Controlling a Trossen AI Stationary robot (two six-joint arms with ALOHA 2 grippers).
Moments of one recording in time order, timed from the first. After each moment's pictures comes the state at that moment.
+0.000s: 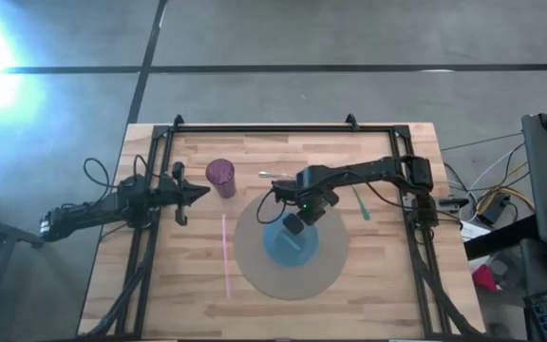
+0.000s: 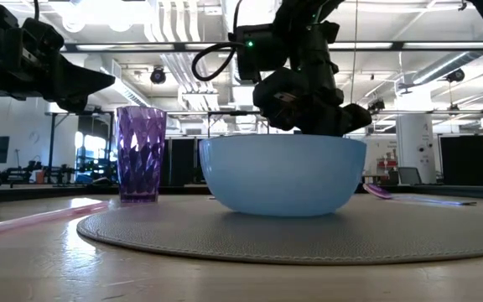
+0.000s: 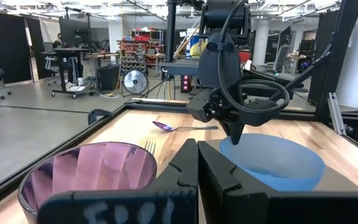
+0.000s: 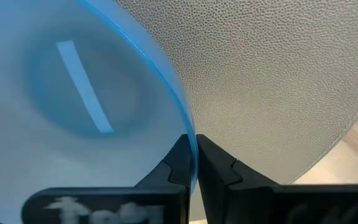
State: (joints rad) left arm 0.22 0.01 0.01 0.02 0.07 -0.02; right arm -0.05 2.01 1.53 -1.12 -0.25 0.86
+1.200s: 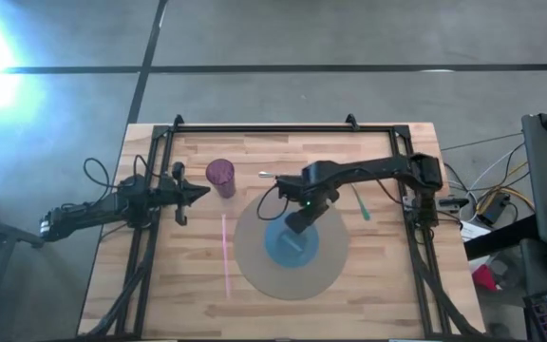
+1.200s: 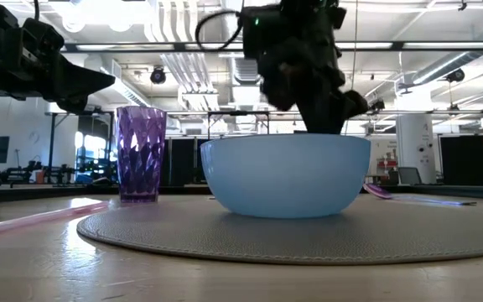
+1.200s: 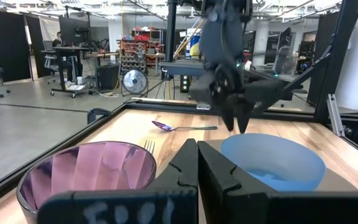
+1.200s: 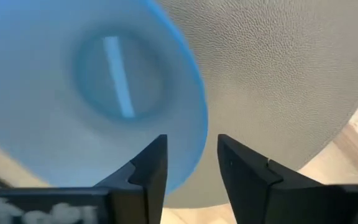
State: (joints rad) left arm 0.22 0.01 0.01 0.01 0.07 -0.03; right arm -0.05 1.91 1.53 -1.12 -0.27 0.77
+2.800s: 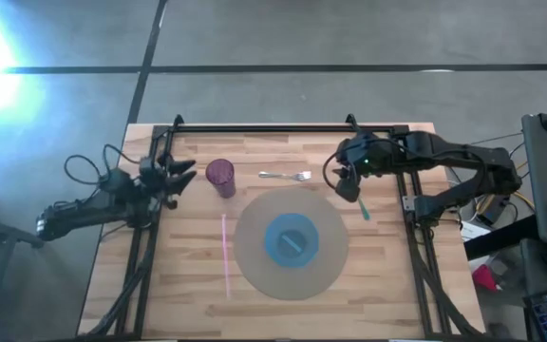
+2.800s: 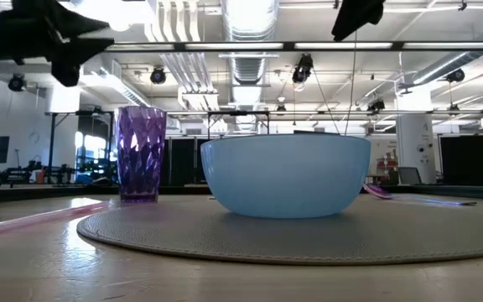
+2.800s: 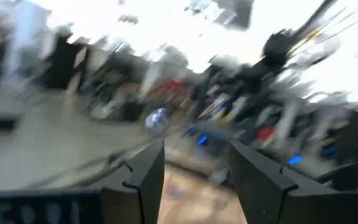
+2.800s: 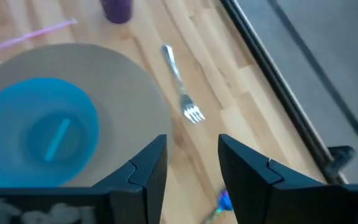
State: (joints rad) left arm 0.22 0.12 0.18 0.12 -0.15 -0.25; right arm -0.05 1.29 1.44 -1.11 0.31 0.25
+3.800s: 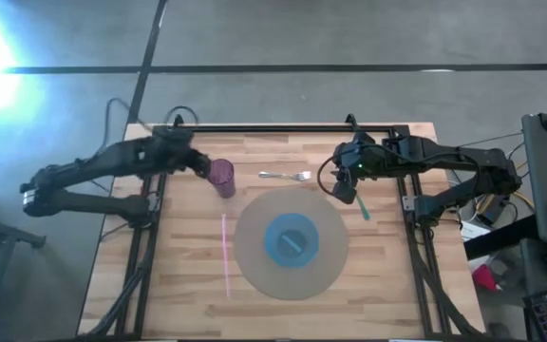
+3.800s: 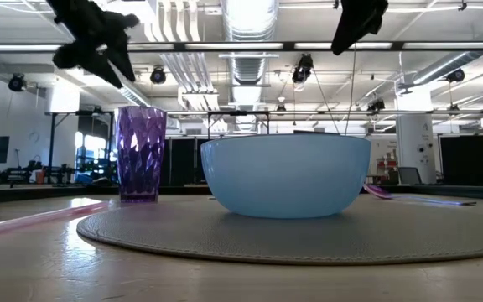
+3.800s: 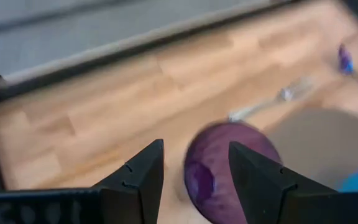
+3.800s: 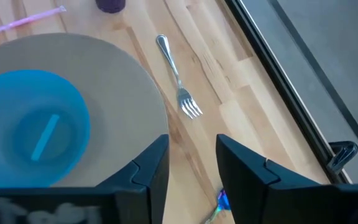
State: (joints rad) left arm 0.32 0.90 0.97 -0.89 -0.36 -0.67; right arm -0.05 1.29 1.38 -1.06 0.32 0.25
